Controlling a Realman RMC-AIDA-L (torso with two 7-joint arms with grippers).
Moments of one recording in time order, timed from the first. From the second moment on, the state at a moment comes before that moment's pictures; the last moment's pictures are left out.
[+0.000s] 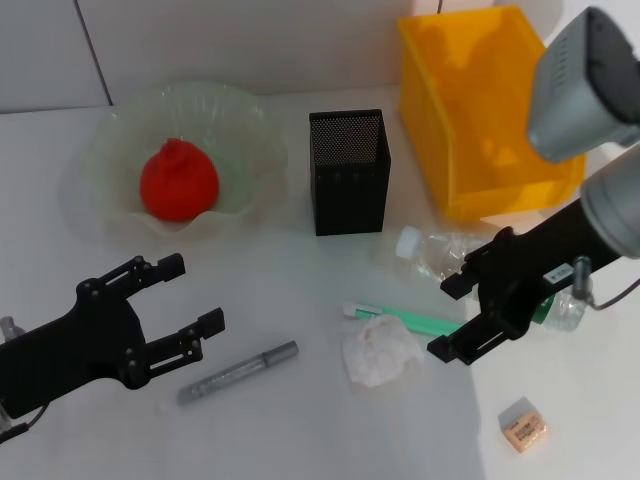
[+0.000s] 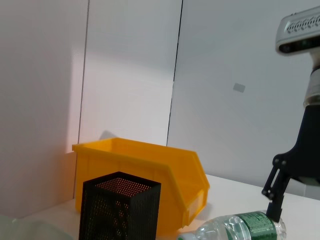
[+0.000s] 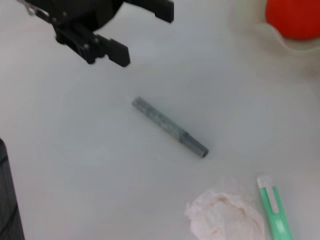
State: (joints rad) left arm -0.22 -2.07 1.11 0.62 1.42 1.51 -1.01; right arm 0.52 2.08 -1.24 -1.51 -2.36 -1.82 2.23
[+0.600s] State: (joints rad) left arm -0.23 -2.07 1.12 0.61 1.43 1.52 -1.01; right arm 0.52 2.08 -1.52 -1.37 -2.37 -1.51 2.27
